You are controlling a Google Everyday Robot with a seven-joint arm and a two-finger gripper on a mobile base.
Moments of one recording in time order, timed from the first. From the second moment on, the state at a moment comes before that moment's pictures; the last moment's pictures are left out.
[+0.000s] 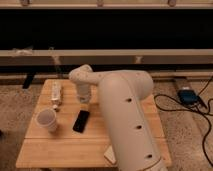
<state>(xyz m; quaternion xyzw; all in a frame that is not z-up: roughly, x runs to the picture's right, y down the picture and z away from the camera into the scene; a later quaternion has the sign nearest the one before) -0.112 0.136 0.908 -0.43 0.03 0.06 0.90</state>
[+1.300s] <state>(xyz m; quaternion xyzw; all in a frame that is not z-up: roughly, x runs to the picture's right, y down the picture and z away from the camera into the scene) -0.095 0.183 0.869 -0.46 0.03 0.01 0.89</state>
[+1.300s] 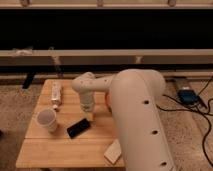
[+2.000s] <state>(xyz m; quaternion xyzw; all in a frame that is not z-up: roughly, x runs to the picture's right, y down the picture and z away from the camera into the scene) -0.142 0.238 0.794 -0.44 -0.05 -0.07 0.89</state>
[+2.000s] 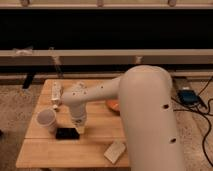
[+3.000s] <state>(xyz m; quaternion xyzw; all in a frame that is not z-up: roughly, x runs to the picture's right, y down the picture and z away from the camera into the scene) -0.203 0.219 0.773 -0.40 -0.12 -0.10 0.91</state>
